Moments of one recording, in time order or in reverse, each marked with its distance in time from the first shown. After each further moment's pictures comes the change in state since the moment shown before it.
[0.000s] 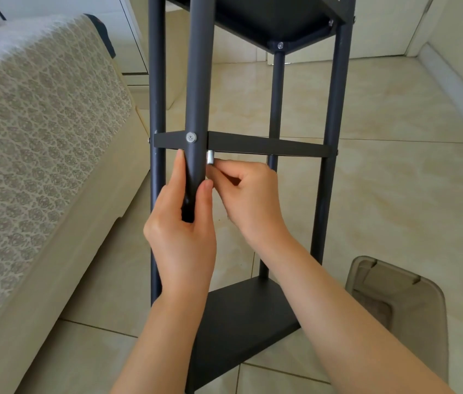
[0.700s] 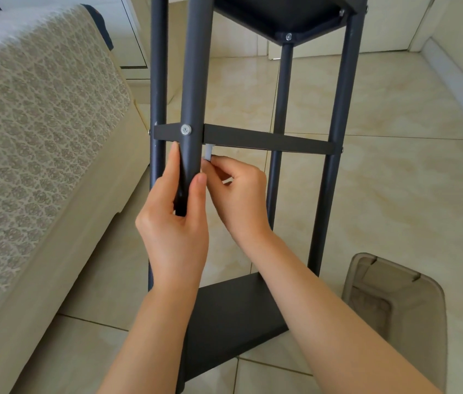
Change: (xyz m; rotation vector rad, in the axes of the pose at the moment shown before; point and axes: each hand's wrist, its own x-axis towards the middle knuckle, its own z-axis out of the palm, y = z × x) left_hand 0.004 -0.004 -0.002 -0.022 -0.027 -0.007; right_hand -0.001 0.019 0.021 0.001 0.058 0.007
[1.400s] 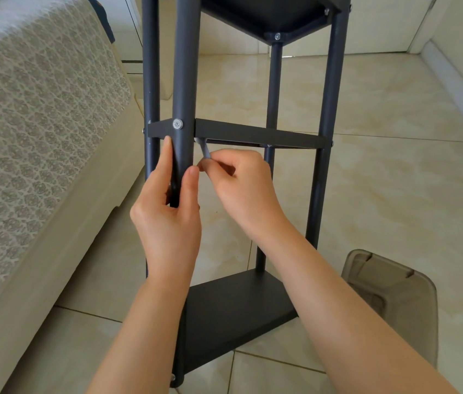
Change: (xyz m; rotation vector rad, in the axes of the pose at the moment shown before) left_hand 0.003 -0.006 -0.004 -0.046 0.005 -0.033; right_hand 0.001 -0.030 -0.022 -0.105 -0.191 0.088
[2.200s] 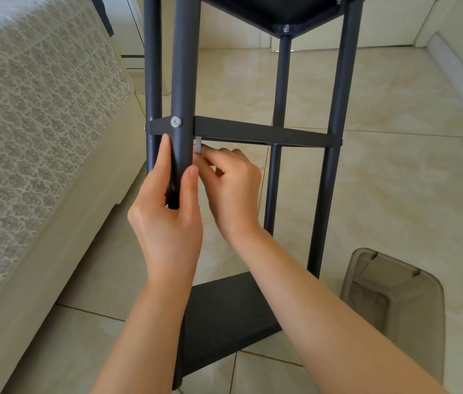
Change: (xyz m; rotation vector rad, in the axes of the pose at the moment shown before) left_hand -0.001 -0.004 -0.002 0.051 0.021 0.041; right_hand 0.005 0.025 0.043 -0.056 0.316 -0.188
